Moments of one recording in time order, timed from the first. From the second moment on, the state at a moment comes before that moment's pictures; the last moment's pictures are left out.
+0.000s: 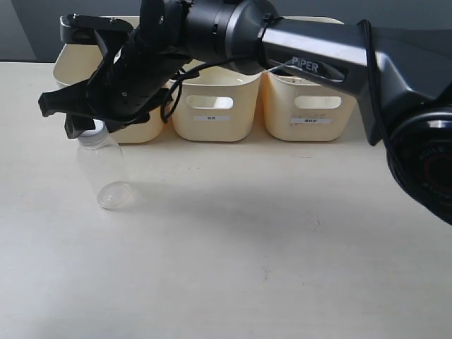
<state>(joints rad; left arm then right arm) -0.04 0.00 0.00 0.05 0.23 0.12 0.81 2.23 -1.95 0.48 0.77 -0.07</state>
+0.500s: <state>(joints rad) -0.04 0.00 0.00 0.05 0.23 0.12 0.82 2.23 -1.95 0.45 0.74 -0.06</state>
